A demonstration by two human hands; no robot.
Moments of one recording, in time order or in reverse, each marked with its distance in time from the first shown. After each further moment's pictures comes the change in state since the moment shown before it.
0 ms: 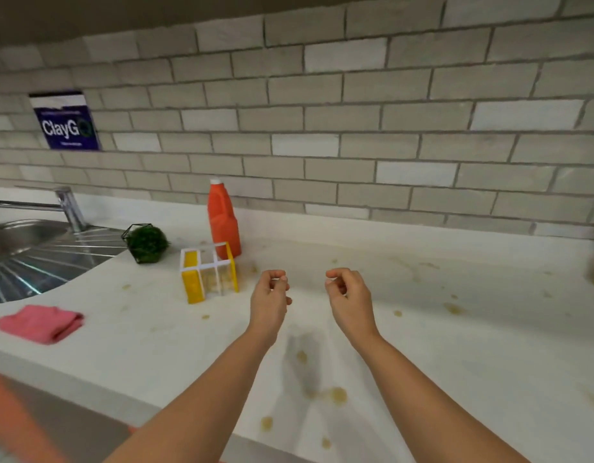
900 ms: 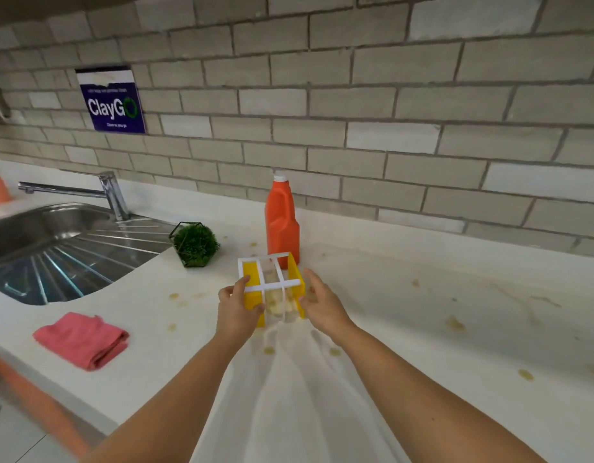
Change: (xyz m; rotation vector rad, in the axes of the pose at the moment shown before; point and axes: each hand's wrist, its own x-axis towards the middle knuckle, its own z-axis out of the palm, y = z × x) left_hand 0.156 -0.067 -0.176 0.638 0.081 -0.039; right_hand 0.078 -0.012 0.220 -0.086 -0.541 0.156
